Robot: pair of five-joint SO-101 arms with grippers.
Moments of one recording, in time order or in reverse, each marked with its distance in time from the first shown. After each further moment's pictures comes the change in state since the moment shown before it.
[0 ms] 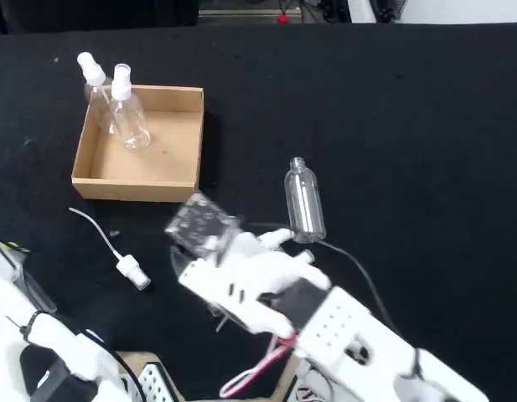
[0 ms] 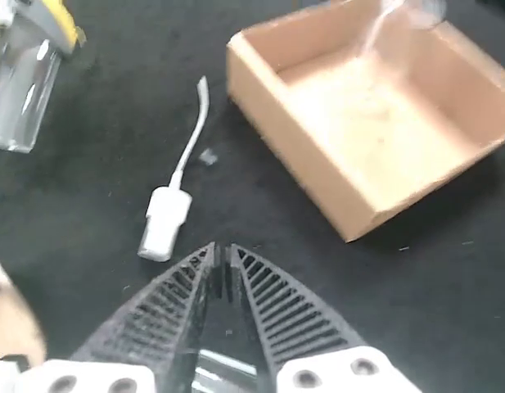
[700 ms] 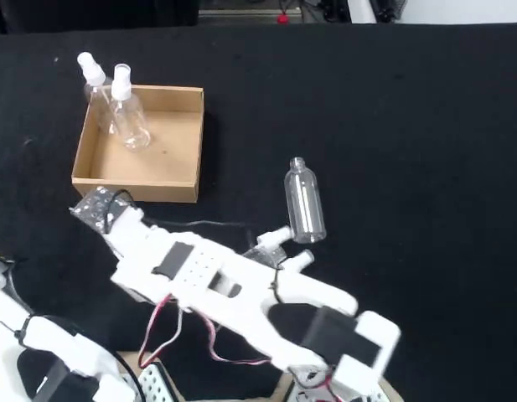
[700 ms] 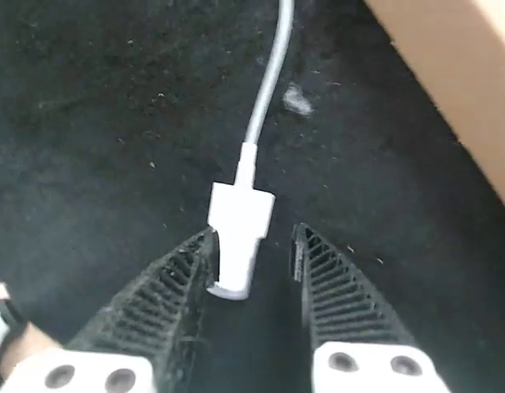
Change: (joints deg) left arm -6.1 -0.1 0.4 -4.5 -8.2; right arm -9.1 56.0 -31.8 -3.6 -12.7
